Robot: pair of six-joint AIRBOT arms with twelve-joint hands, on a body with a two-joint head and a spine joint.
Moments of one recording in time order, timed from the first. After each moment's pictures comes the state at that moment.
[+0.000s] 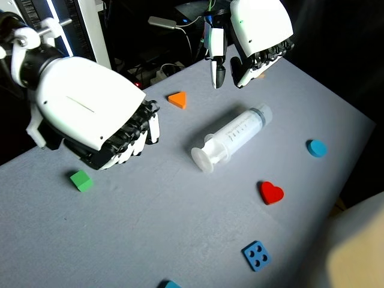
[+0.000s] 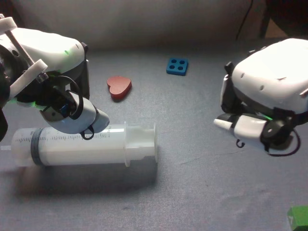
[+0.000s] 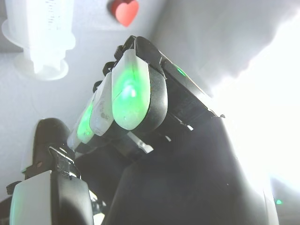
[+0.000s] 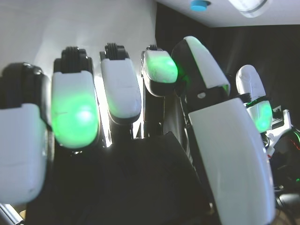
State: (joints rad) left arm 0.08 -0.78 0.52 1.12 0.94 -0.14; right arm -0.37 -0.88 0.49 -1.65 -0.75 0.59
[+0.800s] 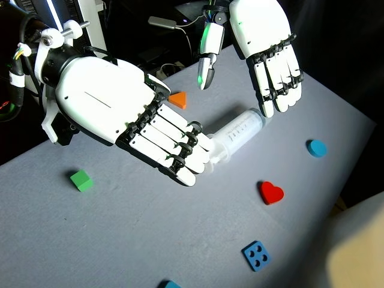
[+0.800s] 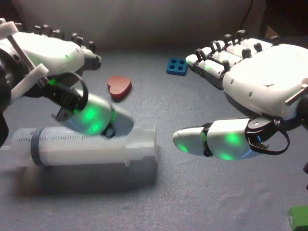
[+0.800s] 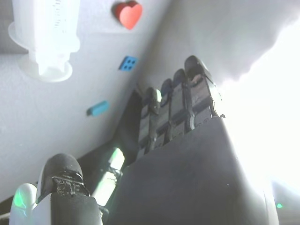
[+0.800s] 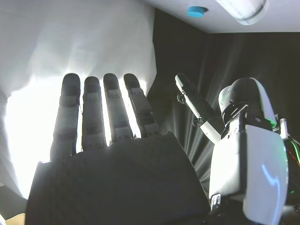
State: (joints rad) left arm 0.09 -0.78 0.51 1.12 0.95 -0.15; right arm -0.37 -0.91 0.49 -1.64 -0.79 0.58
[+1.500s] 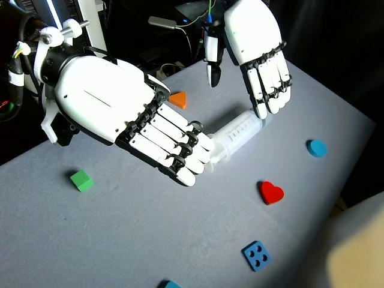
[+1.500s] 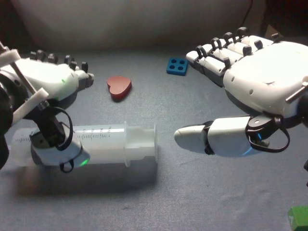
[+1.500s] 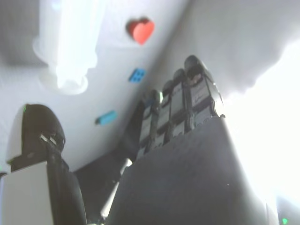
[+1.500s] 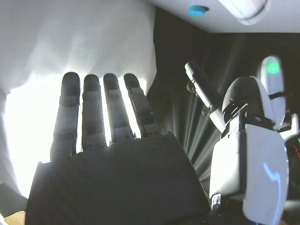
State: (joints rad) left arm 0.18 -0.78 0.52 1.12 0.96 -0.20; right arm -0.37 -0.91 0.50 -1.66 -0.79 0.59
